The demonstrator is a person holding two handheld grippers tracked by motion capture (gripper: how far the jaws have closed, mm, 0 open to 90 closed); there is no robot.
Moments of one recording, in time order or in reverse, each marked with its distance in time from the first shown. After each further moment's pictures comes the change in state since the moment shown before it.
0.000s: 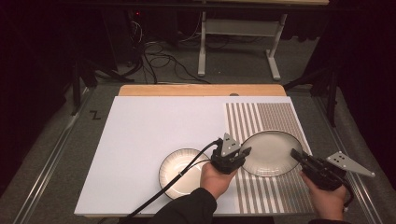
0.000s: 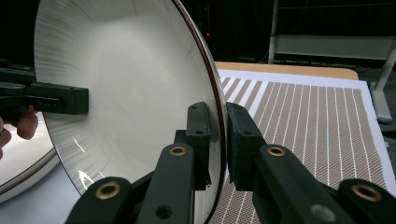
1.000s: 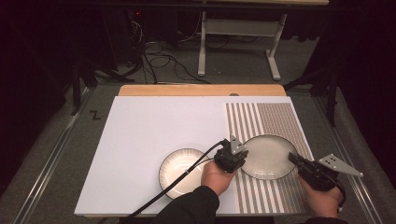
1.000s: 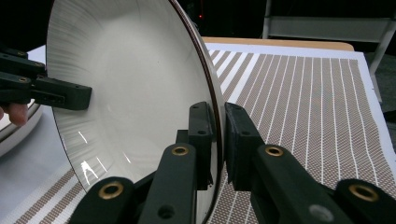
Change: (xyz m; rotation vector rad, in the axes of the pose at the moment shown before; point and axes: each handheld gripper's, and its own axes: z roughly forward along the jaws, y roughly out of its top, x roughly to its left) left arm 0.003 -0.014 0.028 0.167 0.080 0.050; right arm -0.011 -0.027 0.014 0.062 -0.030 -0.006
